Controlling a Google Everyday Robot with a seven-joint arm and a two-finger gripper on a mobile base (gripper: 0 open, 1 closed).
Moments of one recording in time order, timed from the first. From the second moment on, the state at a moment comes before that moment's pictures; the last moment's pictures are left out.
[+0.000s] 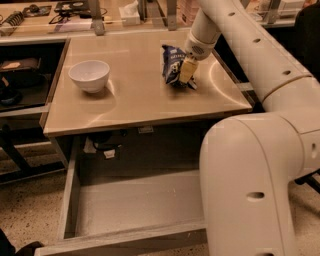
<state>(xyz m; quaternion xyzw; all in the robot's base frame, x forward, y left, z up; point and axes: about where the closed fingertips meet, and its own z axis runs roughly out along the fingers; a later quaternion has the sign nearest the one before) 0.774 -0.109 0.844 -0.58 0.79 0.01 0.19</state>
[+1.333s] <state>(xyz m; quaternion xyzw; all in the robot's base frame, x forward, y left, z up) 0.694 -0.131 0.862 -0.56 0.80 -0.01 0.19</state>
